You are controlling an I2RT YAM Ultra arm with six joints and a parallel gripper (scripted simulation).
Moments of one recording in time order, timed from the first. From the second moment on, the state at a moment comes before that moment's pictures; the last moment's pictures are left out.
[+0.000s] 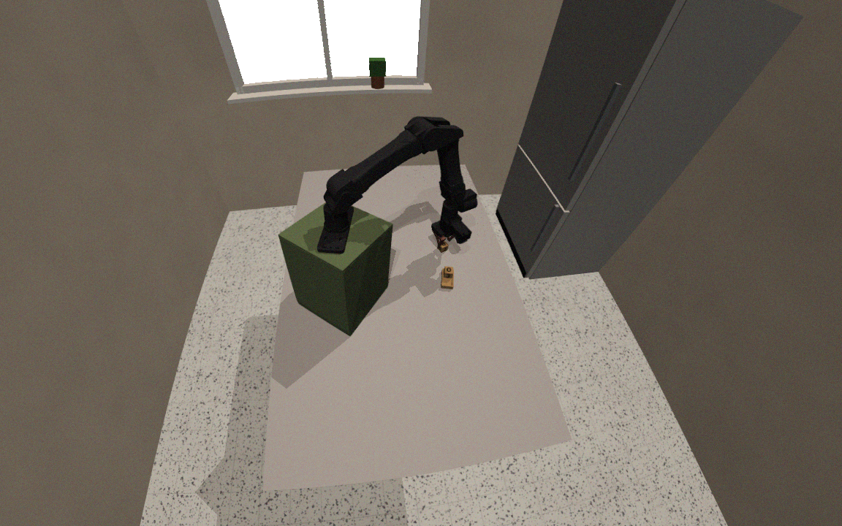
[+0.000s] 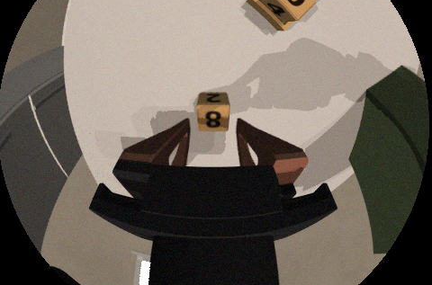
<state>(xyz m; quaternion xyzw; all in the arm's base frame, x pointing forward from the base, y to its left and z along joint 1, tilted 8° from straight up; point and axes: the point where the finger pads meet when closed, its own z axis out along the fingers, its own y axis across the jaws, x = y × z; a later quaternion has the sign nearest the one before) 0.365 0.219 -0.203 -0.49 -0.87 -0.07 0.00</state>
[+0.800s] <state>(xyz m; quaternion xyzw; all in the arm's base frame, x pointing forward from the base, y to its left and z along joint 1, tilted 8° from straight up) 0.365 0.219 -0.203 -0.49 -0.87 -0.07 0.00</state>
